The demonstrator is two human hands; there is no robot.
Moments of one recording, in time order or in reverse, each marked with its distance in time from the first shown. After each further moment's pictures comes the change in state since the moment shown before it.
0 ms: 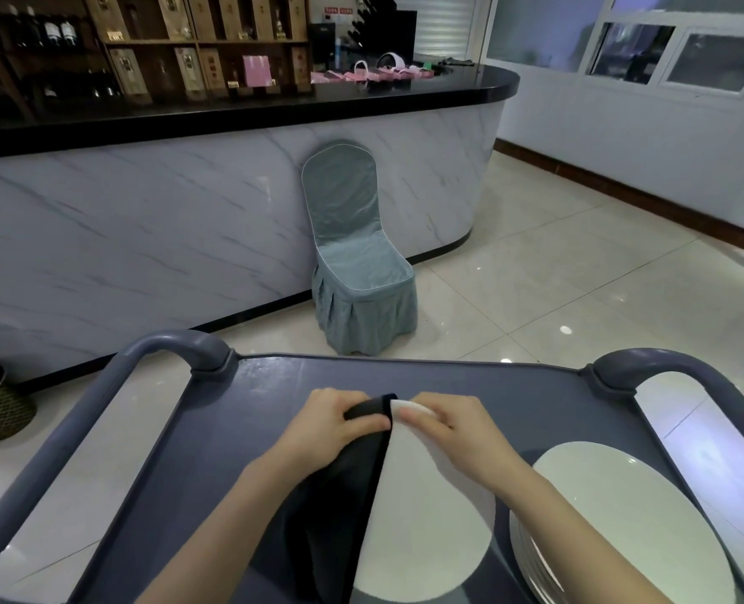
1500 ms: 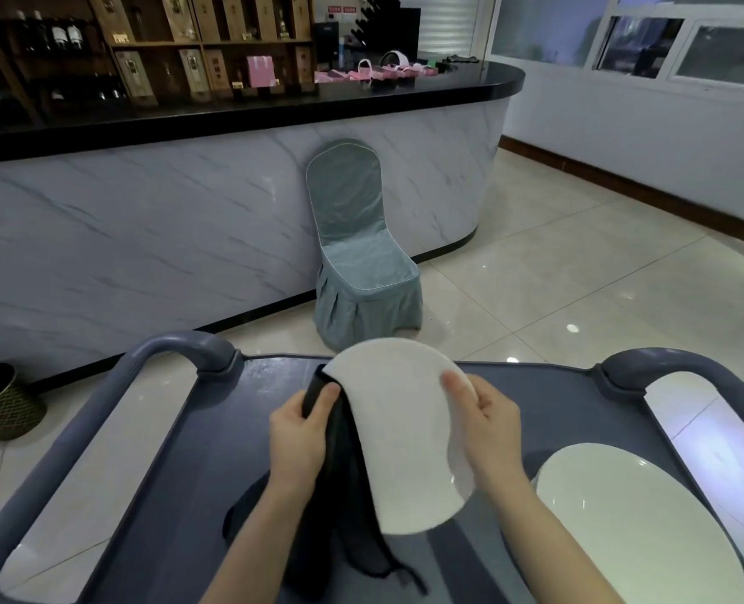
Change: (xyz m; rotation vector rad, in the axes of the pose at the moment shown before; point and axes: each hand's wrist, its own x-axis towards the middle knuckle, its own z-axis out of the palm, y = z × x) left_hand -0.019 -0.007 0.014 -0.484 0.657 -0.321; right_hand -0.001 0.004 0.014 0.410 0.589 0.237
